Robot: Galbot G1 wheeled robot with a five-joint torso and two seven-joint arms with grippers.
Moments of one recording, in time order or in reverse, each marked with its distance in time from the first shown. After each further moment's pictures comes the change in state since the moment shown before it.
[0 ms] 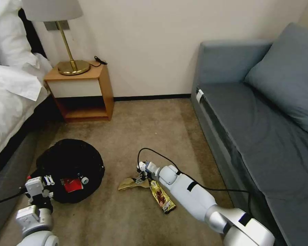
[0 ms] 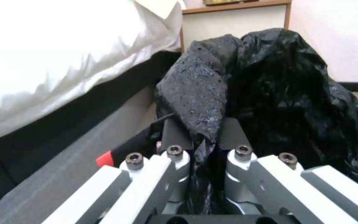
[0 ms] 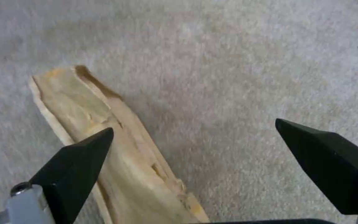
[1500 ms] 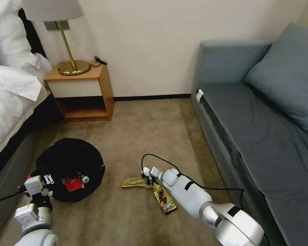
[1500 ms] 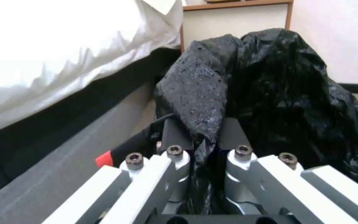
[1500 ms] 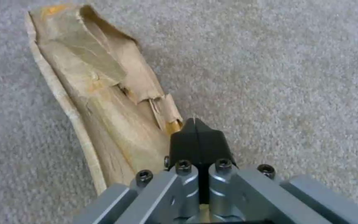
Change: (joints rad) left arm -0.008 0.017 0.000 0.016 -0.036 -0.001 -0.002; right arm 0.025 0.043 0.055 -0.176 -0.050 0.089 -0.011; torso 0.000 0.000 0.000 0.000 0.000
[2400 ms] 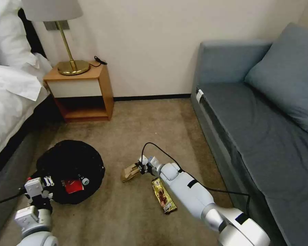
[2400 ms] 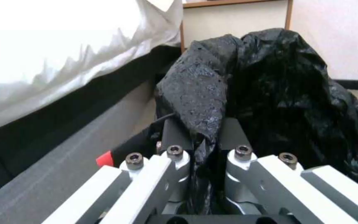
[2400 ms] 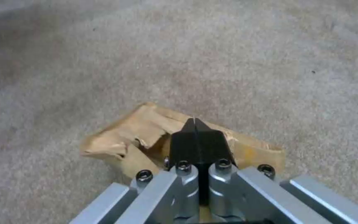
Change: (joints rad) left arm 0.010 -0.005 0.000 0.005 0.009 -0.008 0.002; right arm -0.049 -0.044 0.078 0.240 0.177 -0.048 0.012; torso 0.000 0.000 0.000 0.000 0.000
